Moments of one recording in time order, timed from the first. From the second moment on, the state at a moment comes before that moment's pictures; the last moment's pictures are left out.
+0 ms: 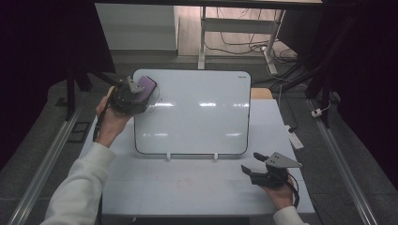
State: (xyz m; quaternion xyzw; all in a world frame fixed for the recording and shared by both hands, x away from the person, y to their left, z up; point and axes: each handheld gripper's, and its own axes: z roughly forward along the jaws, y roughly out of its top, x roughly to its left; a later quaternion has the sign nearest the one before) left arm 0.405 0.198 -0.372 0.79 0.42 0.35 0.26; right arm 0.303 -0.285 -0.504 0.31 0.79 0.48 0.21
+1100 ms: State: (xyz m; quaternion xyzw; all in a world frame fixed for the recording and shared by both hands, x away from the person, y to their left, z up) left arm 0.425 0.171 -0.358 0.80 0.41 0.38 0.23; right arm 0.302 -0.285 -0.504 0.31 0.79 0.48 0.22
